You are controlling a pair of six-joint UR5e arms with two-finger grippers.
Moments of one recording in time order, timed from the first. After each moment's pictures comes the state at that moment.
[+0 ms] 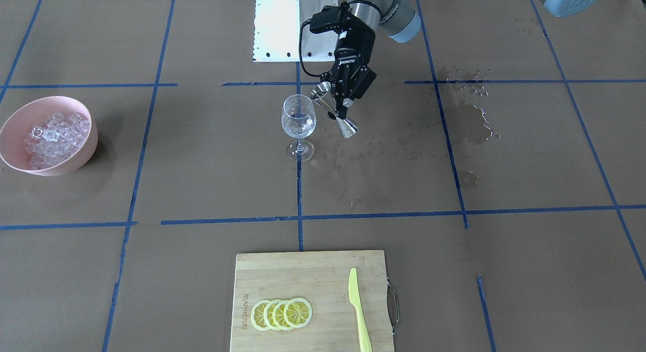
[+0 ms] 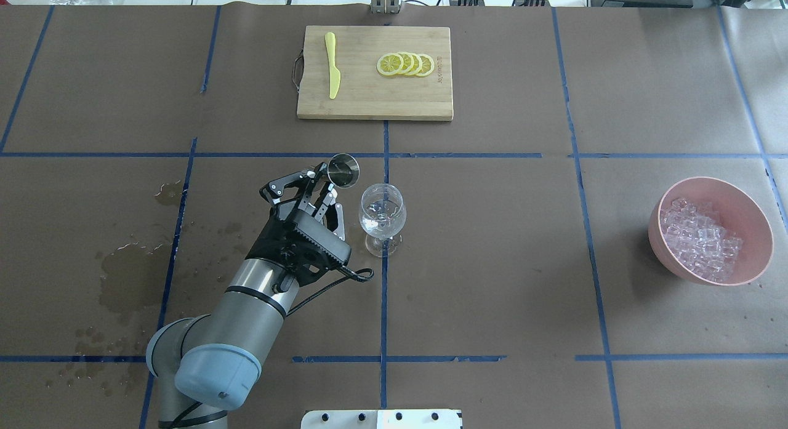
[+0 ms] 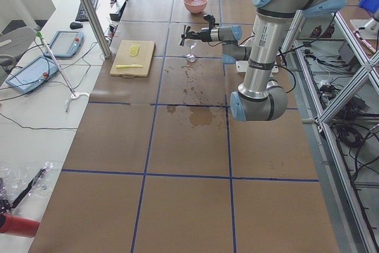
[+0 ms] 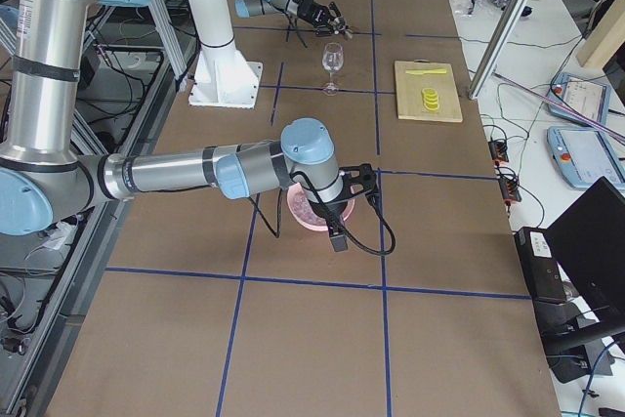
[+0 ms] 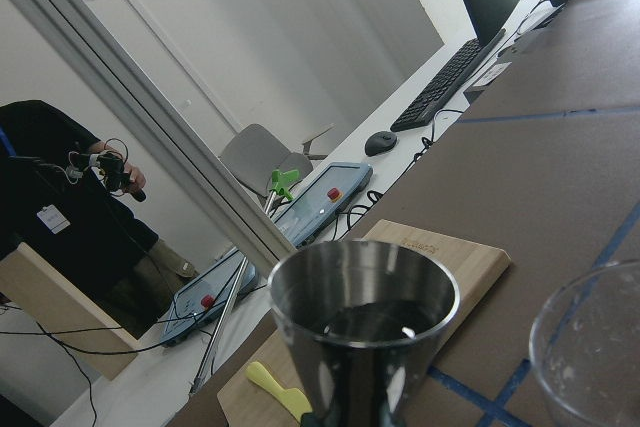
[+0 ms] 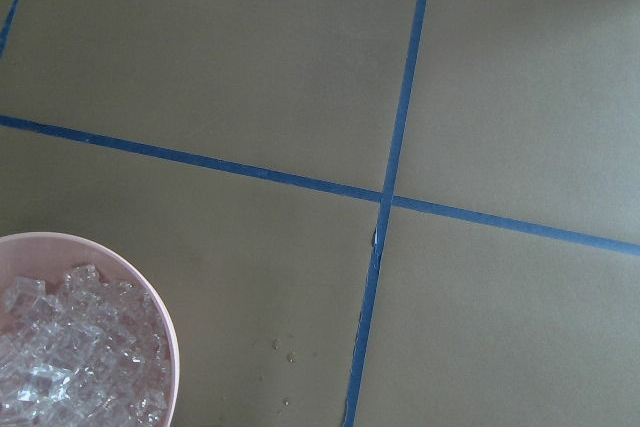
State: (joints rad) left arm -0.18 -2.04 -1.76 -2.48 -0.58 0.04; right arm 1.59 -1.79 1.95 -1.41 2.31 0.02
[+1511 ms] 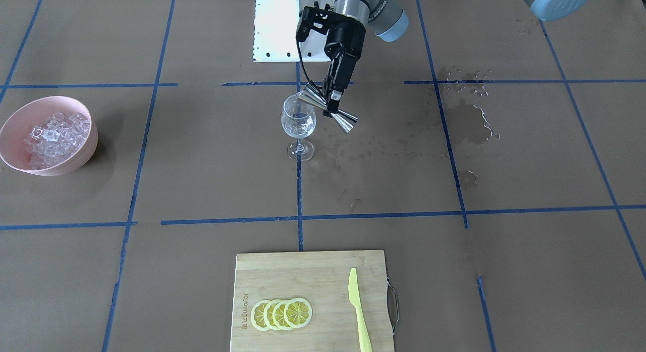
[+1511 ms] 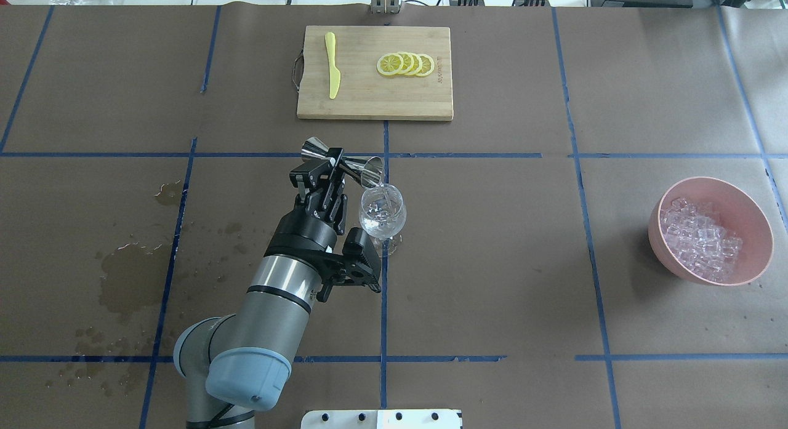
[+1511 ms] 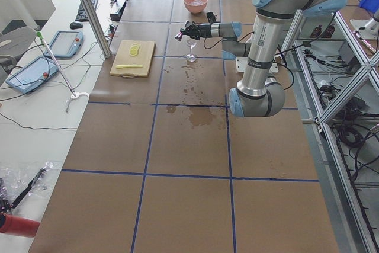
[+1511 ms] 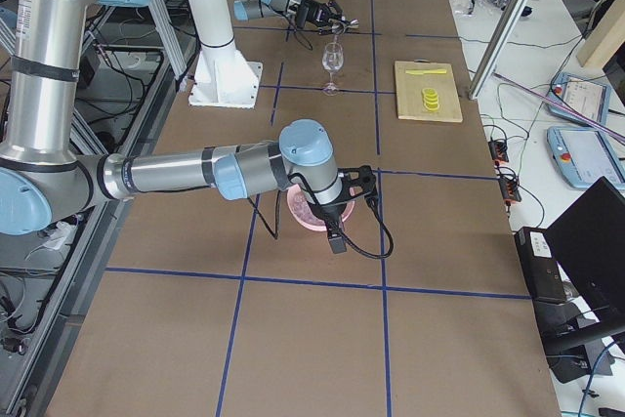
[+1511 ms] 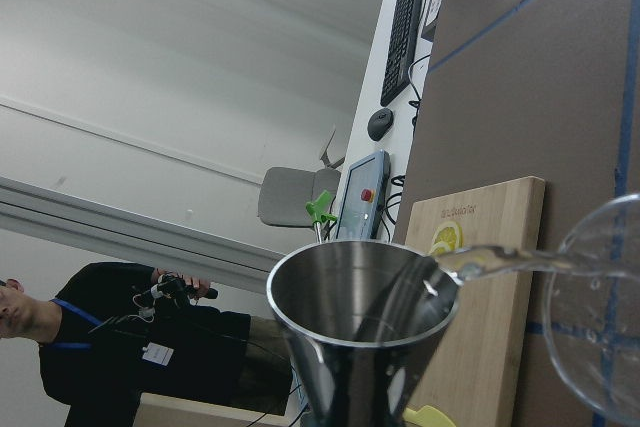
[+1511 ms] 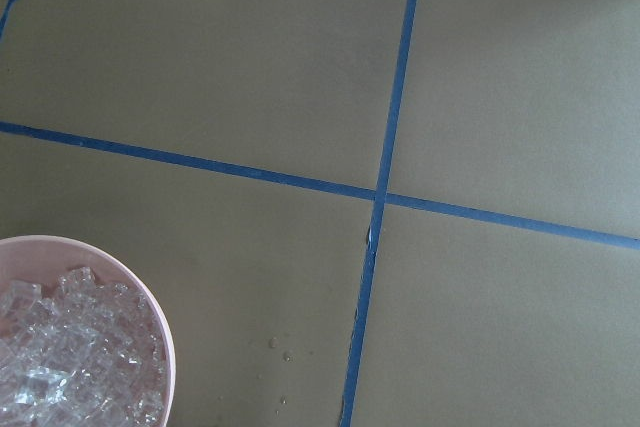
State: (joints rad) left arm -0.18 -2.10 -1.73 -2.48 -0.50 0.55; right arm 1.60 -1.79 1.94 -1.41 2.31 0.03
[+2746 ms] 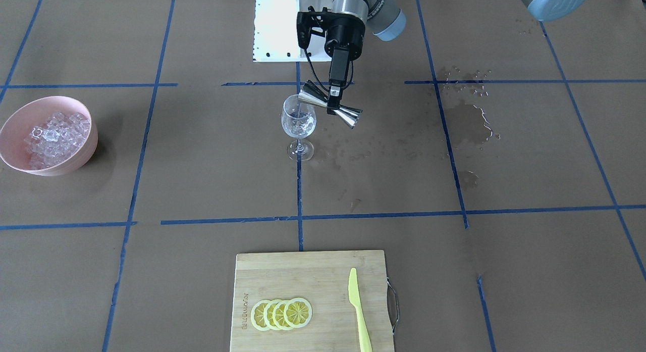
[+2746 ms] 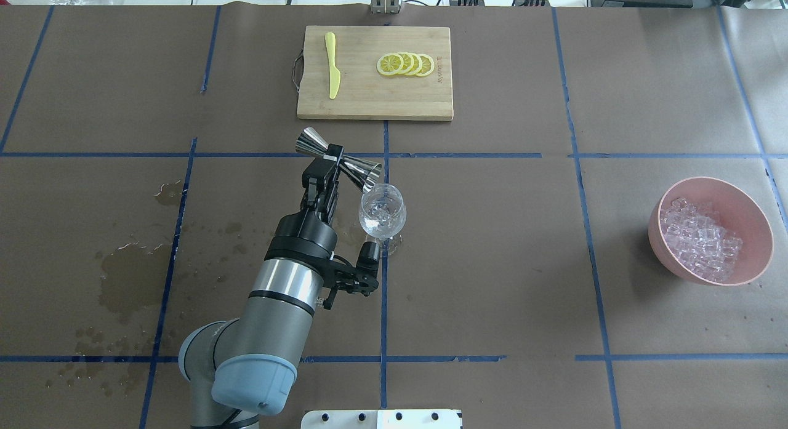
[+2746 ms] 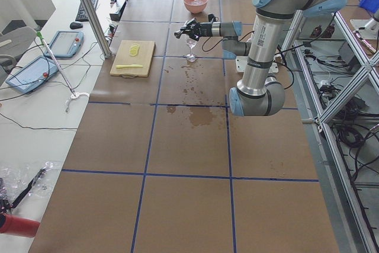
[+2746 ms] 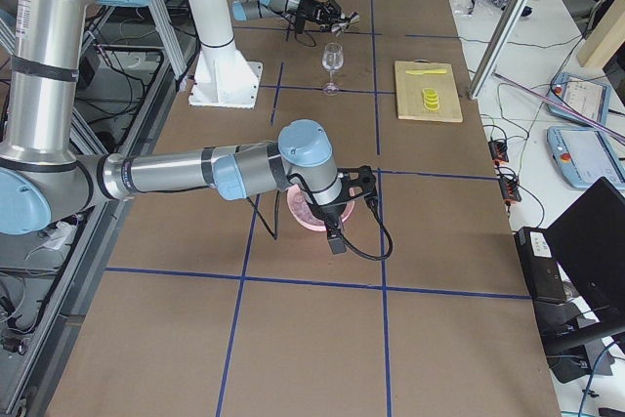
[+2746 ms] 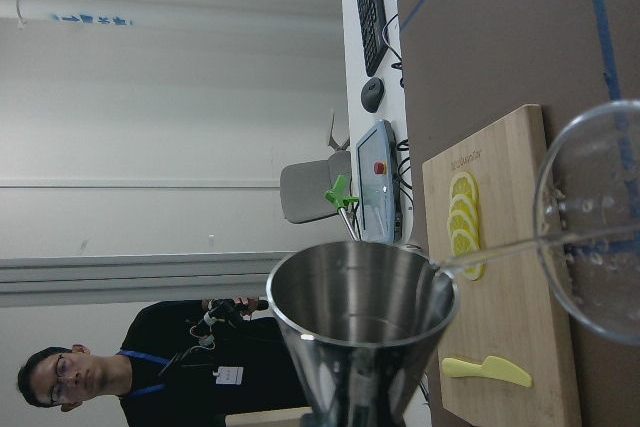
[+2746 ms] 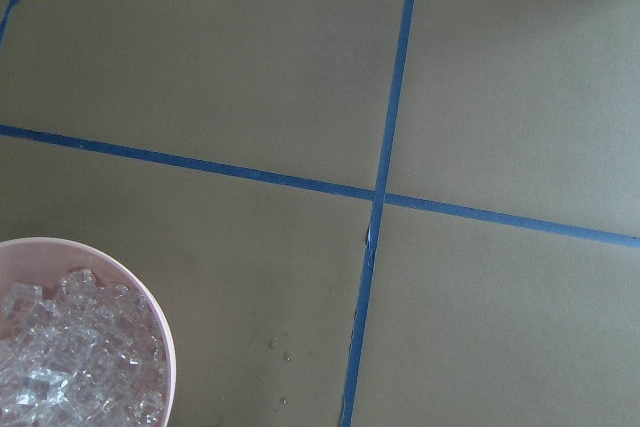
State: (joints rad) left arm -0.16 -2.11 -1.72 -2.49 -0.44 0.88; right arm 1.60 -1.79 1.94 -1.41 2.31 0.03
